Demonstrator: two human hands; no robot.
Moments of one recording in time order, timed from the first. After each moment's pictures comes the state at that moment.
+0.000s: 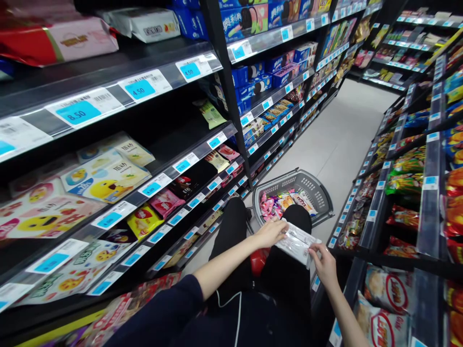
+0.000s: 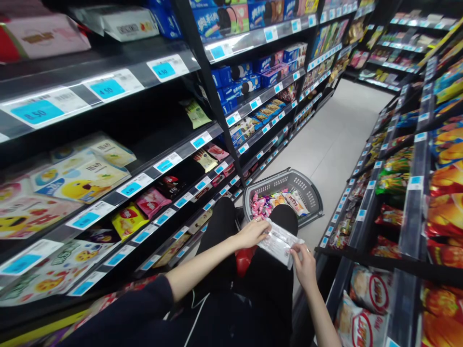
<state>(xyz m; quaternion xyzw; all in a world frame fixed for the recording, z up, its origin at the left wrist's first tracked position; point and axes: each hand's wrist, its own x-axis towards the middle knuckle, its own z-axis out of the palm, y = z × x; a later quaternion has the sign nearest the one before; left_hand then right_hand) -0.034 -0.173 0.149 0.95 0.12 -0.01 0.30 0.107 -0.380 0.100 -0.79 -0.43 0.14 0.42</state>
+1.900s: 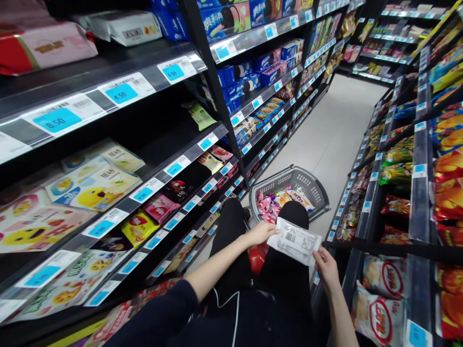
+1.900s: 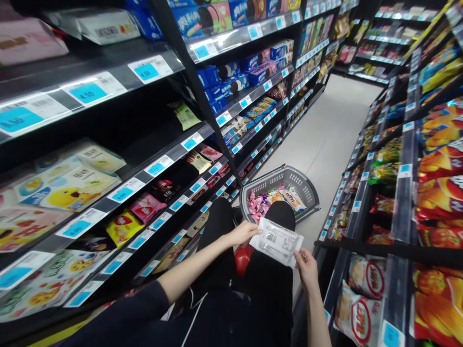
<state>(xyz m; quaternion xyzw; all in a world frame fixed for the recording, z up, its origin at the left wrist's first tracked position) -0.048 -0.164 0.133 0.82 0.20 -0.02 0.54 0.088 -0.405 0.083 -0.69 -0.07 0.34 0.63</state>
